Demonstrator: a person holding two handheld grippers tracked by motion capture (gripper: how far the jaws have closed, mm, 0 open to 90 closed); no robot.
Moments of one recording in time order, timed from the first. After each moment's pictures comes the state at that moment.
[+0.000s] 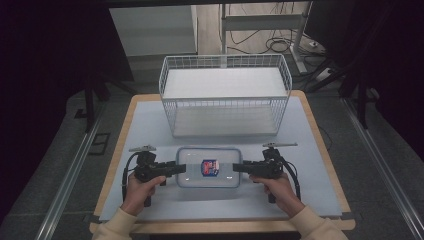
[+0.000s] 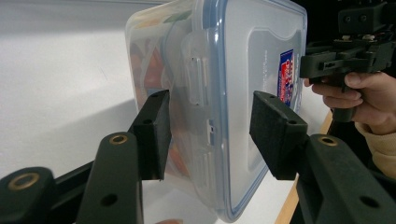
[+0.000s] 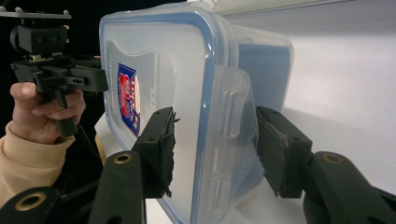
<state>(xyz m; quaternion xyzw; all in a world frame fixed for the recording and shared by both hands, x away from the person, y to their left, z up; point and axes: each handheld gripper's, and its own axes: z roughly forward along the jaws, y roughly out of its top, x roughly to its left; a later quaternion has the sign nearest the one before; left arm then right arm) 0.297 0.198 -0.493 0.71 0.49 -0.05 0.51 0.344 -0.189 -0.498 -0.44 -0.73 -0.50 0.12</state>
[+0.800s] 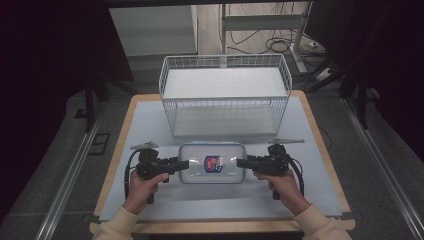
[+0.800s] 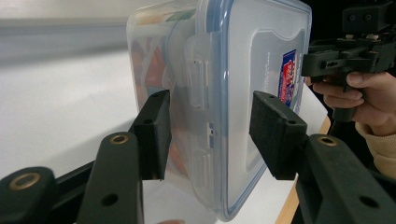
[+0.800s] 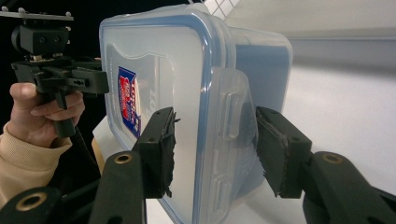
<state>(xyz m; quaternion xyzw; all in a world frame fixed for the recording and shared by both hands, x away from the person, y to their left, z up) 0.298 0.188 -0.477 0.71 0.47 -0.03 0.52 0.343 -0.198 -0.477 -0.42 -0.74 -0.52 0.08</state>
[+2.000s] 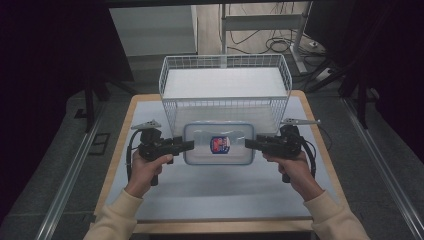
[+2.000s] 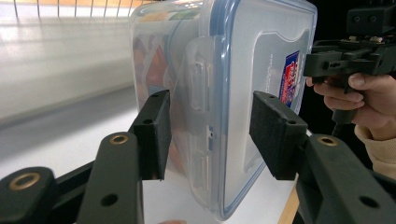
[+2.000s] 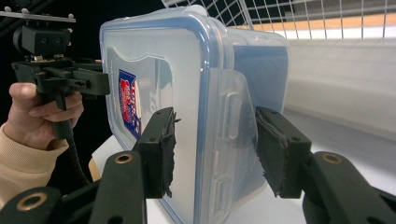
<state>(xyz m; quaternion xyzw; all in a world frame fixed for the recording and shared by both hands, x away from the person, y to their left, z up) 0.320 0.174 -0.413 0.71 0.44 0.00 0.55 0.357 -0.212 -0.409 -0.39 -0.74 -0.55 0.02</state>
